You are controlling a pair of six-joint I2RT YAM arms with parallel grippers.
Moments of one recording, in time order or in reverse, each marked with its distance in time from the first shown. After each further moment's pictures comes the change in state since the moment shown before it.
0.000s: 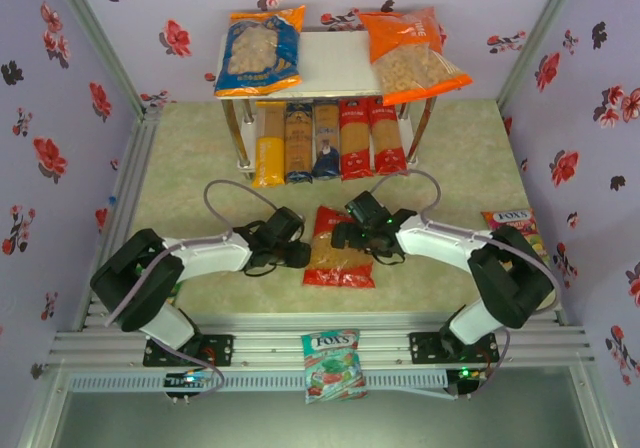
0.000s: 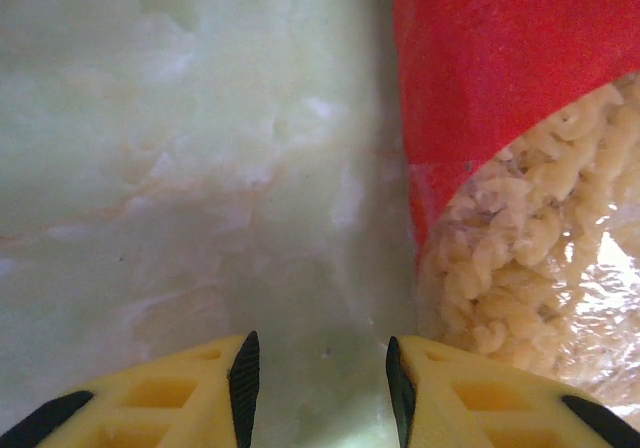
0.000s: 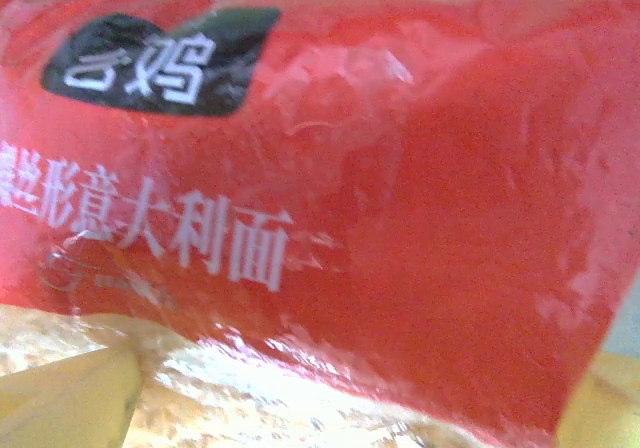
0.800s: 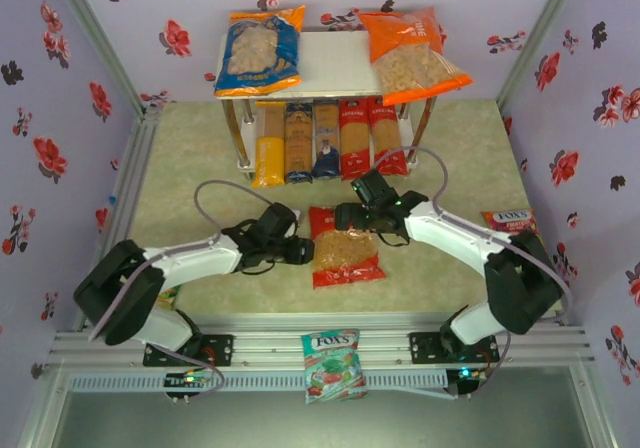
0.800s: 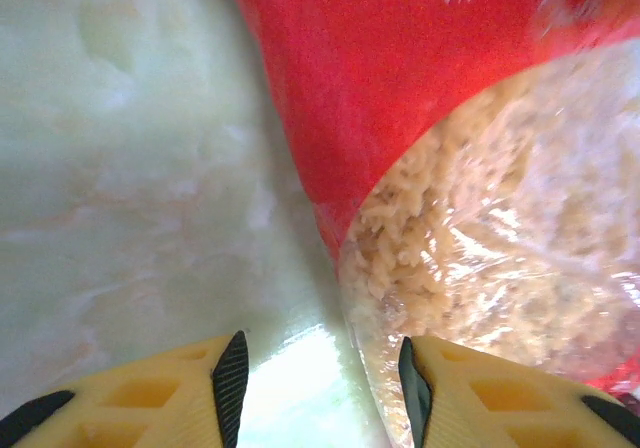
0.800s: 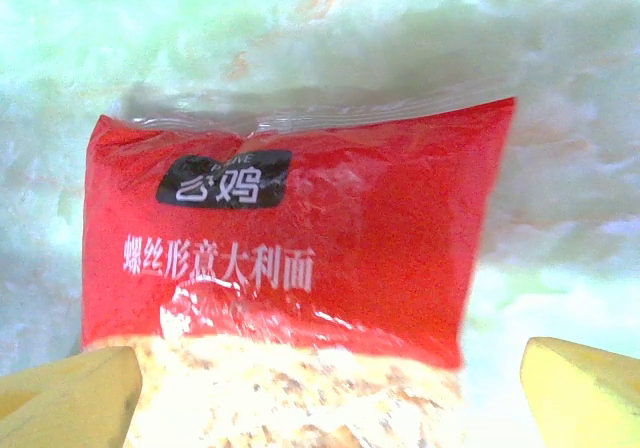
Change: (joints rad) left arm 0.035 -0.137 -0.028 0.021 0.079 -0.029; right arm -0.048 -0.074 0.143 -0.142 0.061 -0.212
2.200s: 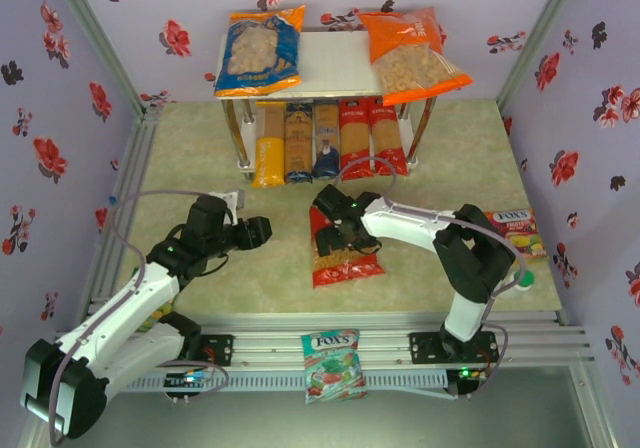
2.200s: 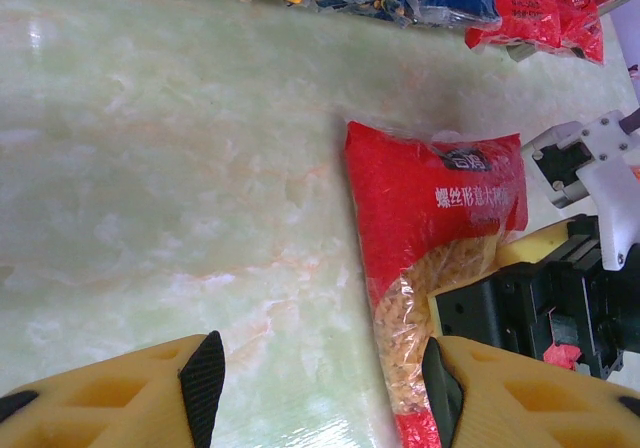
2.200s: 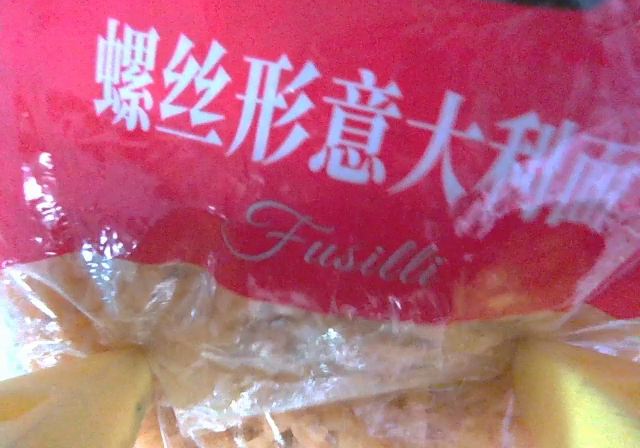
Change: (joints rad) left arm 0.292 -0.517 -0.087 -0.200 0.060 0.016; right arm 0.151 0.306 0.151 -0.147 -0.022 -0.012
